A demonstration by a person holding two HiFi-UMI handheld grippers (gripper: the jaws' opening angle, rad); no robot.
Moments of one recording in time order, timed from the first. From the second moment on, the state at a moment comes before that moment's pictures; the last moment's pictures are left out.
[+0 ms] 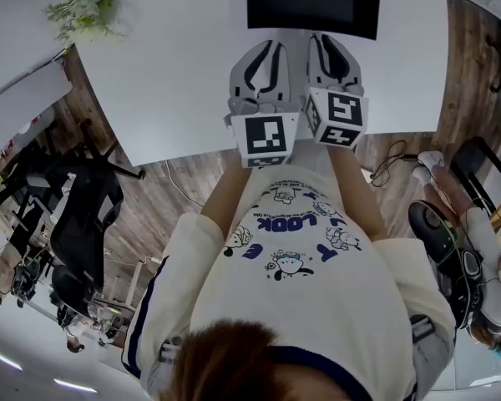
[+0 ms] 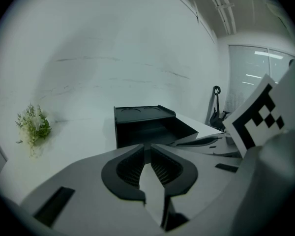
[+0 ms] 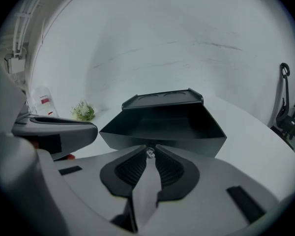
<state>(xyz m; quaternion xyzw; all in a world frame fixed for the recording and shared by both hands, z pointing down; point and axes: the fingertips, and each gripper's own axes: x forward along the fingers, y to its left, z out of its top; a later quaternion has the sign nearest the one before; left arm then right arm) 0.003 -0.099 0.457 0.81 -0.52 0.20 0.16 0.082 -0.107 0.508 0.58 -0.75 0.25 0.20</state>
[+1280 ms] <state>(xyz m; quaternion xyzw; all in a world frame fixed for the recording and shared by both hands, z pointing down) 0.006 -0.094 0.463 0.80 -0.53 0.20 0.18 0.079 -0.111 0.528 0.54 -0.77 0.28 0.21</state>
